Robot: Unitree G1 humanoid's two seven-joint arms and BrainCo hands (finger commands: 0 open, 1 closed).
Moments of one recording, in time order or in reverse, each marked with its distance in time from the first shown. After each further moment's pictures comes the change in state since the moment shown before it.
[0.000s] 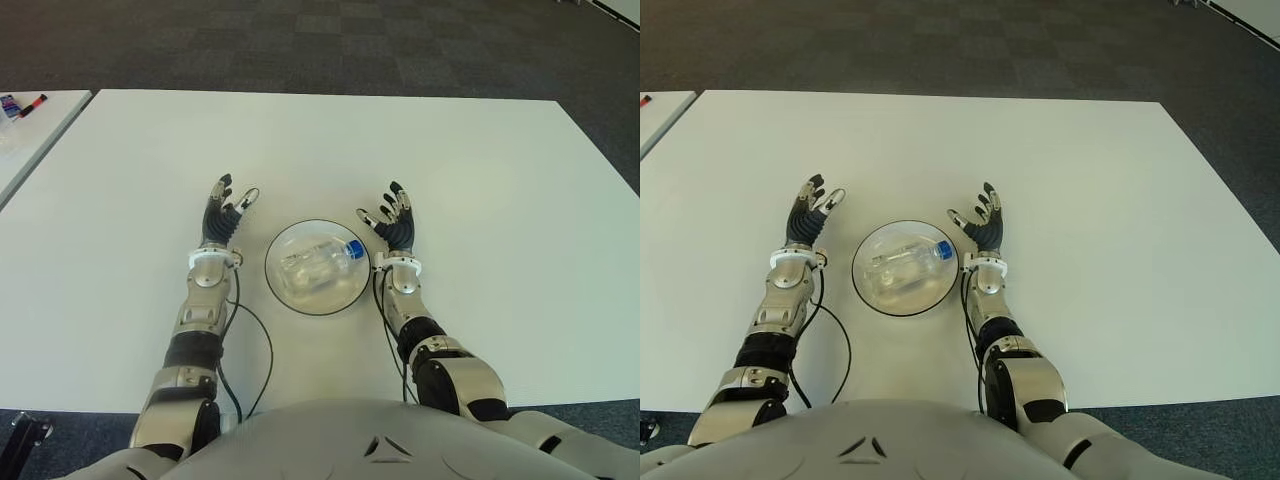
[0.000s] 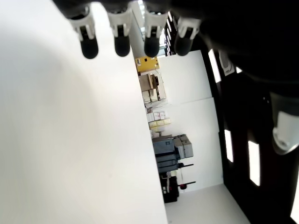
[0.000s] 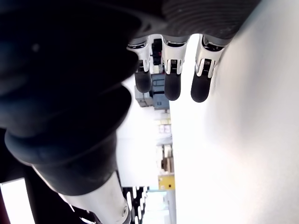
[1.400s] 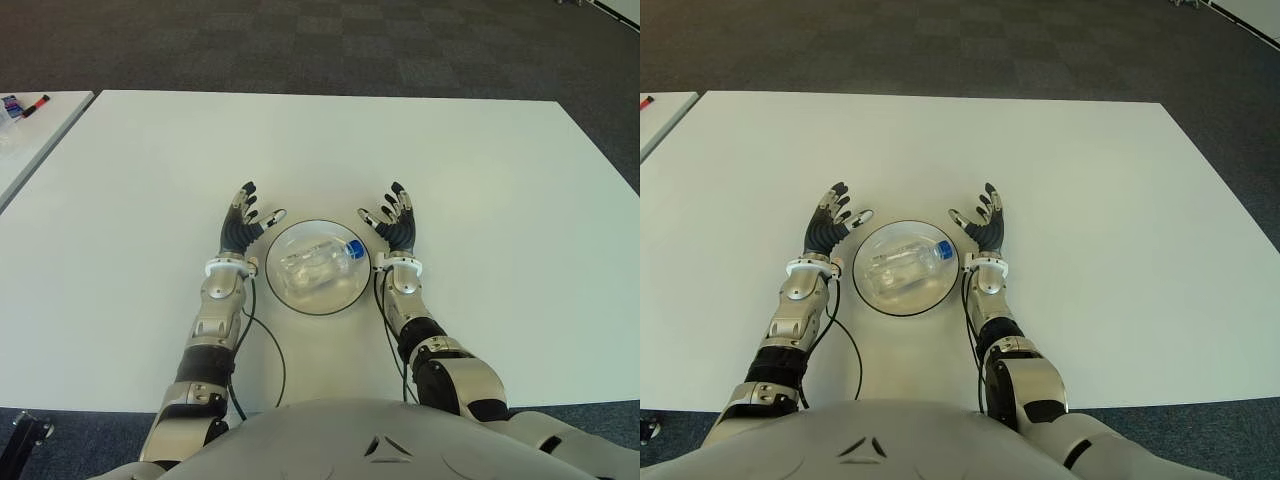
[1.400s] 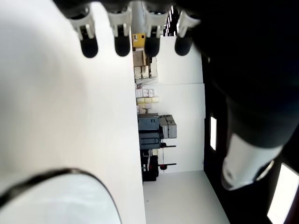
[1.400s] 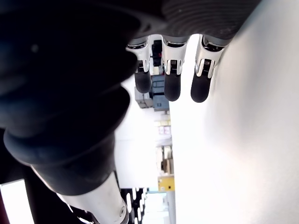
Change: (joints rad) left arm 0.062 -0.044 -0.042 -0.025 -0.111 -0.006 -0.075; right arm 0.003 0.000 0.002 -0.006 -0.004 0.009 -0.006
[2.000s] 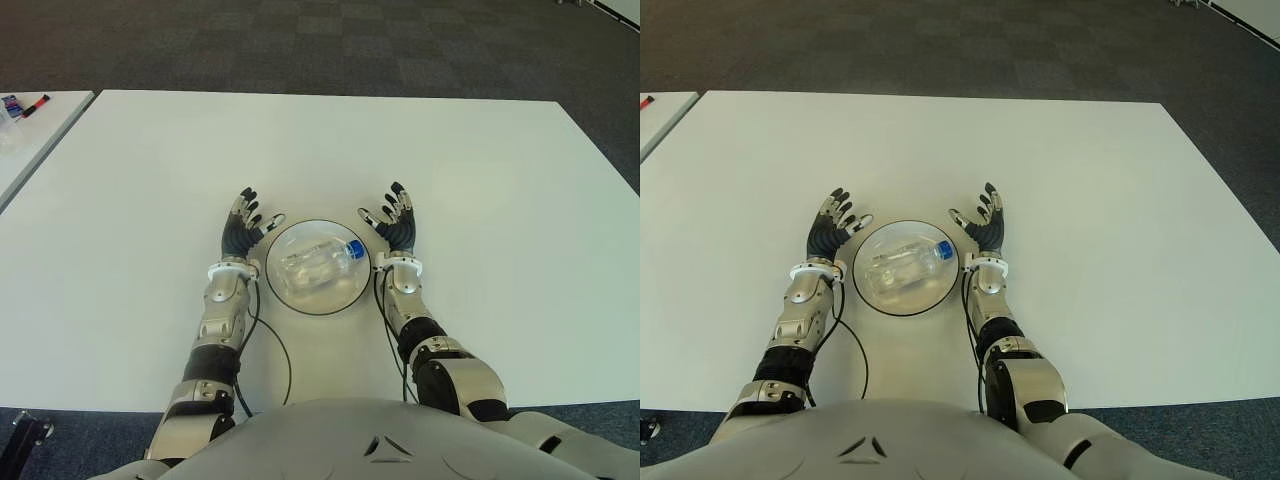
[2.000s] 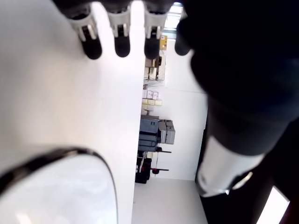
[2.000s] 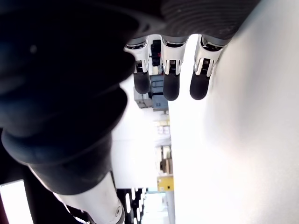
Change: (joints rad) left arm -0.020 -0.042 0.044 0.077 -0.114 -0.032 -0.037; right arm 0.002 0.003 -0.003 -0.010 0.007 0.003 0.006
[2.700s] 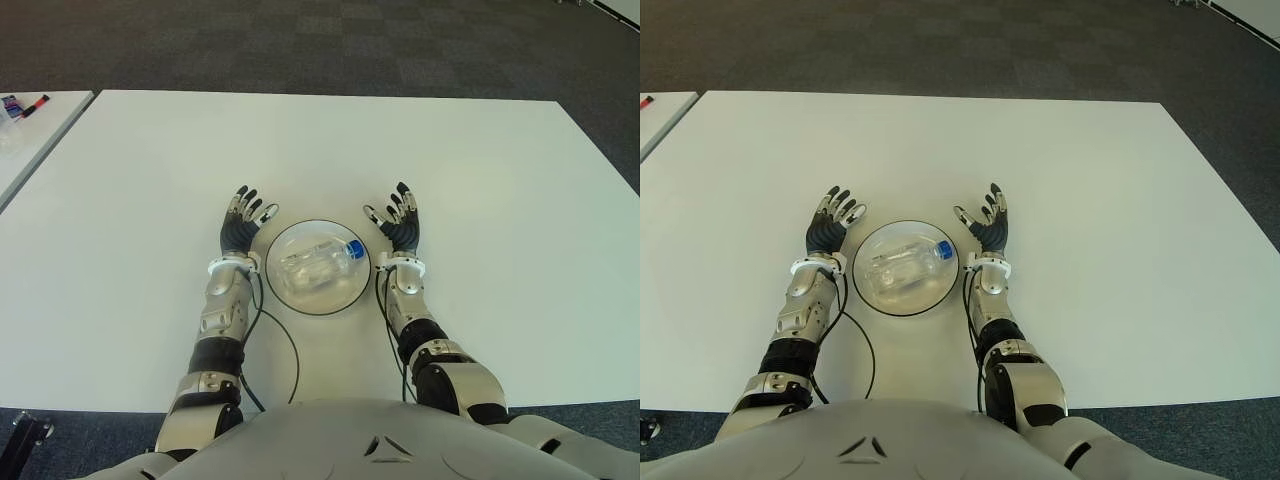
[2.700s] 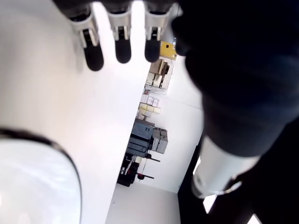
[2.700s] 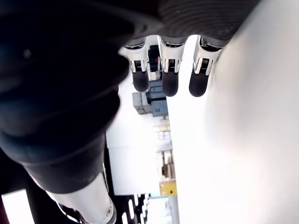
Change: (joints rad) left arm -0.034 -0.046 0.055 0.000 -0.178 0.081 -0.033; right arm 0.021 0.006 -0.017 -0.051 0.052 0.020 0.021
